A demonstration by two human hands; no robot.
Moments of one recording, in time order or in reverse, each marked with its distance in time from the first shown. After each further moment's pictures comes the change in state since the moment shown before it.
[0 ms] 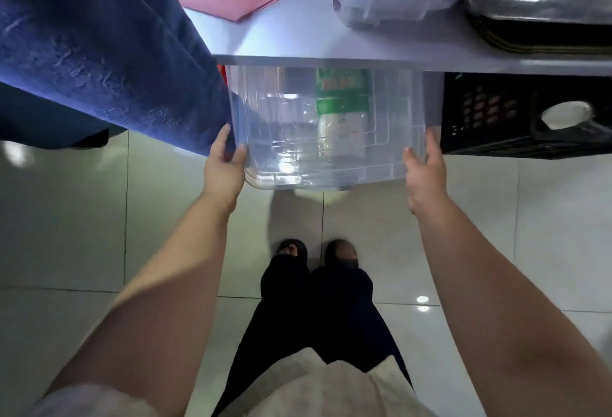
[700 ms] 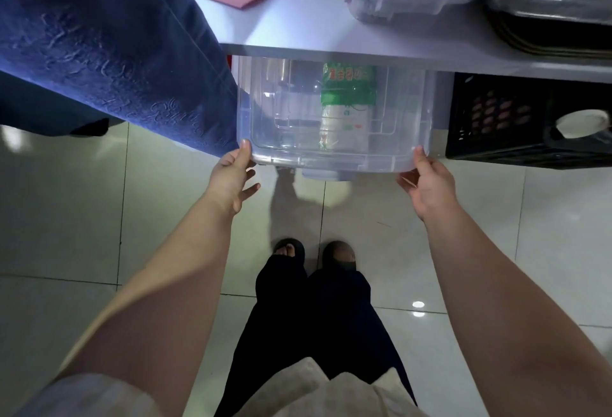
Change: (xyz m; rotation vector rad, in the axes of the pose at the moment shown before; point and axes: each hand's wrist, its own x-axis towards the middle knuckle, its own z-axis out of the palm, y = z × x) left_hand 0.001 -0.014 0.011 -0.198 -0.004 -0.389; right_hand 0.006 0.002 -0.009 0.256 -0.059 0.278
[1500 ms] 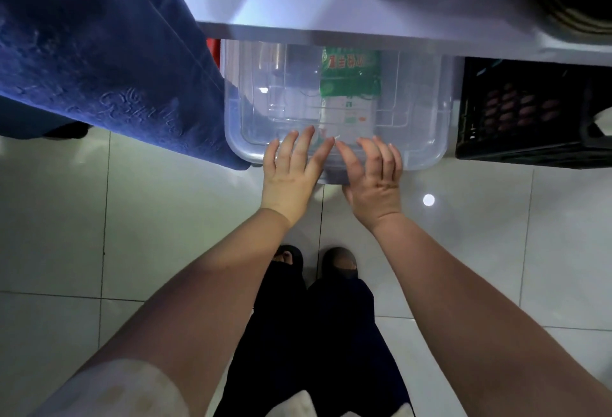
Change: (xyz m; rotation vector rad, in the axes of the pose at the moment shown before) left_hand 0.032 -0.060 0.076 1.430 0.449 1.554; right_hand 0.003 0.071 0.069 -1.324 0.173 -1.565
